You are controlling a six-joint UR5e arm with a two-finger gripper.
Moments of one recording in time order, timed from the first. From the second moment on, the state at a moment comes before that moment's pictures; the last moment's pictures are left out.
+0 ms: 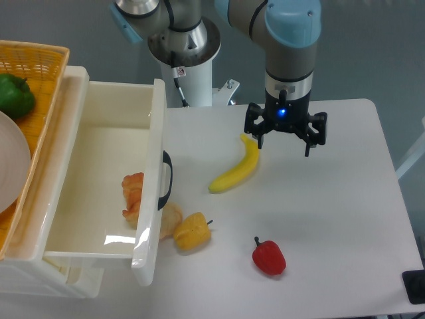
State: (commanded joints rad) arm 2.63 -1.73 -1.56 -1.21 1.55 0.89
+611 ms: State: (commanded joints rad) arm 2.62 -1.74 -1.58 -1.21 1.55 0.88
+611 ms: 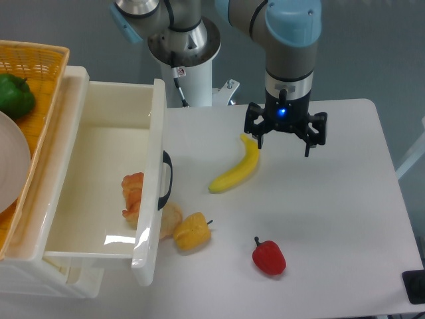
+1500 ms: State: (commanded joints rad) arm 2.56 -1.77 -1.63 -1.21 1.55 0.68
